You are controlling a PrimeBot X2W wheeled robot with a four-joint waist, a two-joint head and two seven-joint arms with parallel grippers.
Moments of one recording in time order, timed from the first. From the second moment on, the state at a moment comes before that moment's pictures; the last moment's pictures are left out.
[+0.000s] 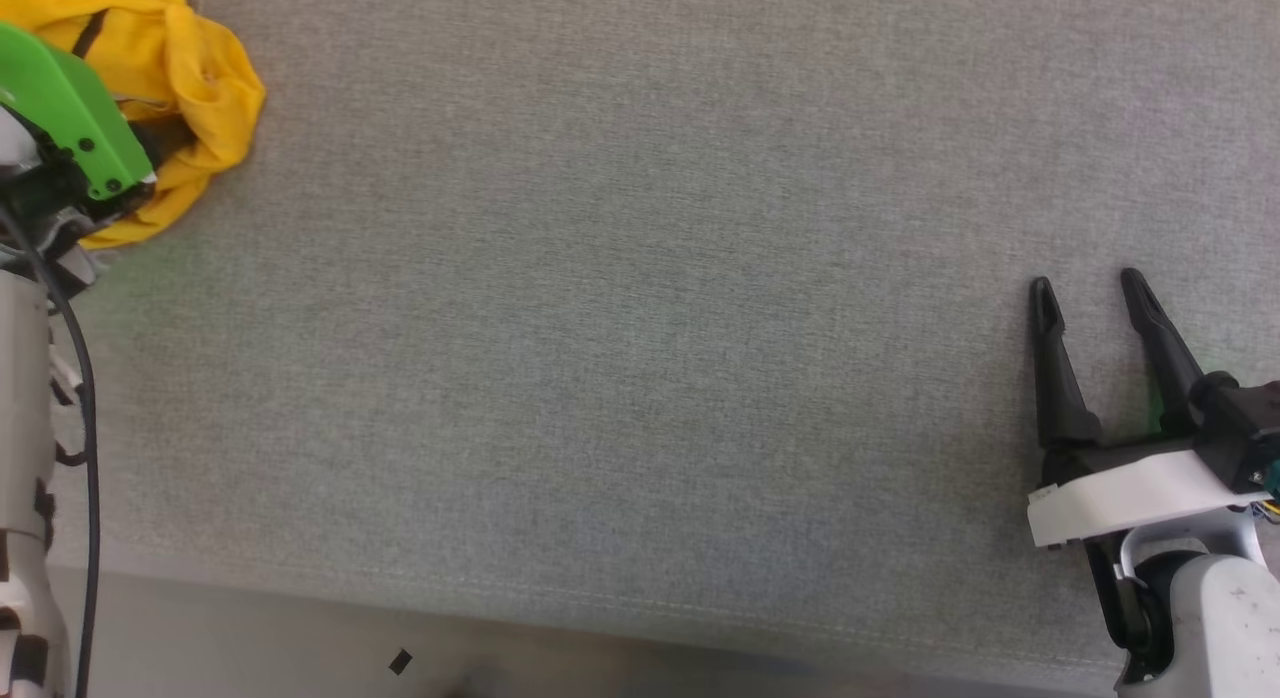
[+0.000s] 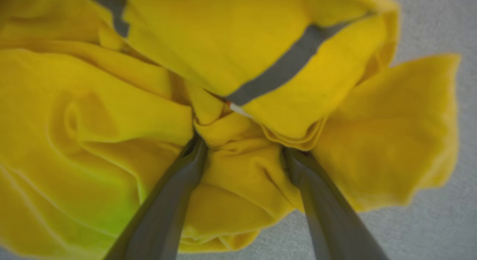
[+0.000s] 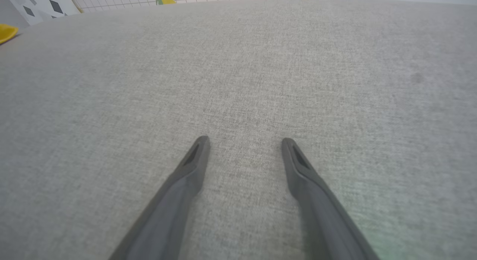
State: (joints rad) left arm -0.99 0.46 -0.11 0.75 -0.74 0.01 0.79; right arm -0.13 -0.05 -0.10 -0.04 0.06 0.13 -0.08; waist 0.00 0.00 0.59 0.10
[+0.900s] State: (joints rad) left arm -1.15 0.49 -0.17 0.57 -0.55 -0.03 0.23; right arm -0.04 -0.05 -0.09 0.23 0.15 0.13 -0.17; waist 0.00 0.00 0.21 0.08
